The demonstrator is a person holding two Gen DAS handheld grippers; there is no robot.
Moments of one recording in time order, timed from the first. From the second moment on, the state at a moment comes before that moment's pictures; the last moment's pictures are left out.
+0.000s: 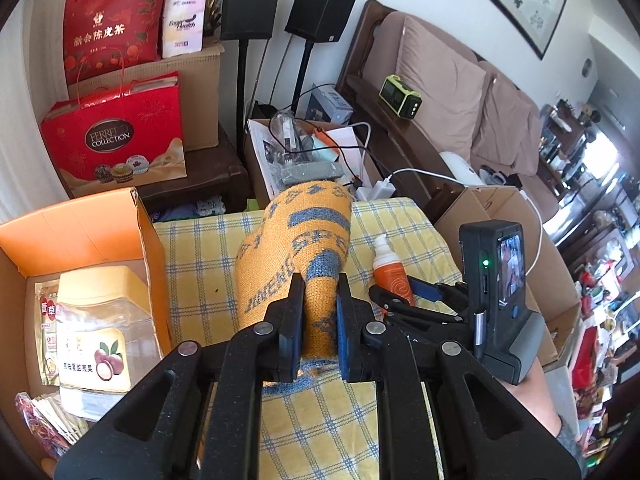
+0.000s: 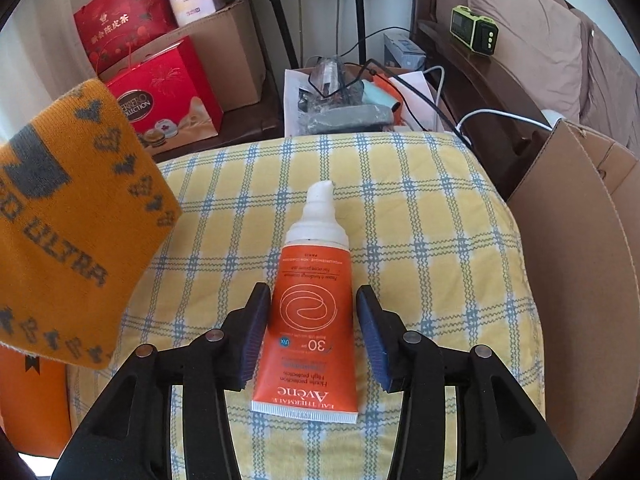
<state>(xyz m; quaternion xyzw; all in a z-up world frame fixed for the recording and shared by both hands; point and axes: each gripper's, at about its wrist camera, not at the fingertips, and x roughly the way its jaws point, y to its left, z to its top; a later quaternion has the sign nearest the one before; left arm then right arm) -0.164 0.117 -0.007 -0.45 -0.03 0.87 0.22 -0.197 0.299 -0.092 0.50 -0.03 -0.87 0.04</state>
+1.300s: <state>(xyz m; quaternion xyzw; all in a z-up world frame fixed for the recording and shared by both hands) -0.119 0.025 0.088 -0.37 -0.05 0.91 0.17 -0.128 0.211 0.057 0.37 0.02 -0.92 0.14</state>
